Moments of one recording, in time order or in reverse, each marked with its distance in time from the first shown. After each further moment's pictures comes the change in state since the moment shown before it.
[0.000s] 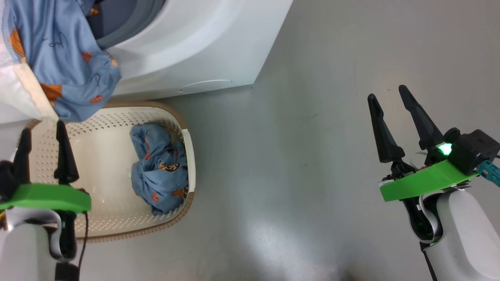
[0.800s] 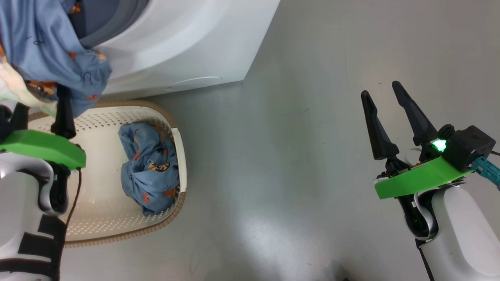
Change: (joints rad) left arm -0.279 0.164 -0.300 0.275 -0.239 0.000 0.000; right arm -0.019 0.006 0.022 0.001 0.000 0.000 0.000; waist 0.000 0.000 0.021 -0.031
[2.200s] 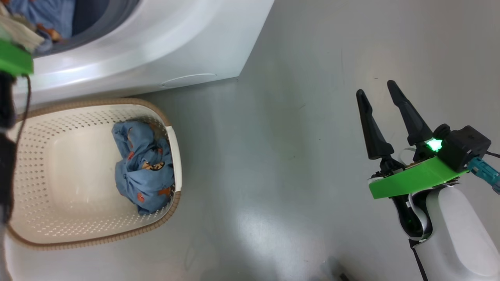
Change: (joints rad) left arm -0.355 0.084 -0.085 0.044 -0.060 0.000 0.000; right arm -0.002 0.029 -0.001 -0.005 0.000 0.000 0.000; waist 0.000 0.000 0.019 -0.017
